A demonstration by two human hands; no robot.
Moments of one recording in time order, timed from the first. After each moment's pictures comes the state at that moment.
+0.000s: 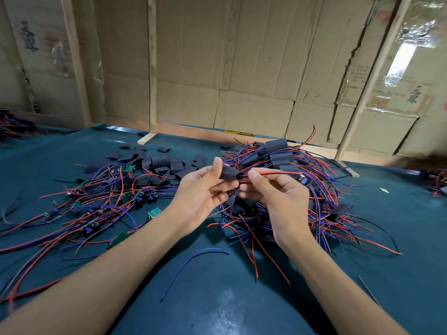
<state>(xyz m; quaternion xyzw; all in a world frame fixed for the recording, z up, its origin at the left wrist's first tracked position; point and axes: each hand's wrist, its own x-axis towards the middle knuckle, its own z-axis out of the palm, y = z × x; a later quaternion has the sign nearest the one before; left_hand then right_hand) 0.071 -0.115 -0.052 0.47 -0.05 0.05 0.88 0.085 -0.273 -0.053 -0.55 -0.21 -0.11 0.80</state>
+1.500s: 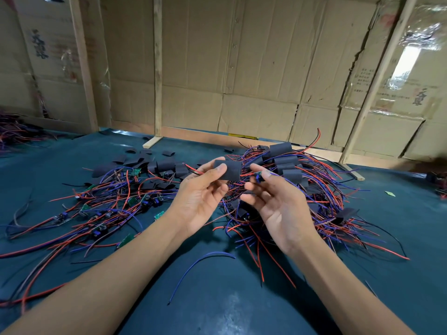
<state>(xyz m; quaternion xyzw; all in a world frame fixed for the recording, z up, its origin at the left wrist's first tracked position) 0.068 -0.107 -0.048 0.38 -0.07 0.07 0.92 0.072 -0.270 -0.037 -0.46 -0.18 0.08 0.87</state>
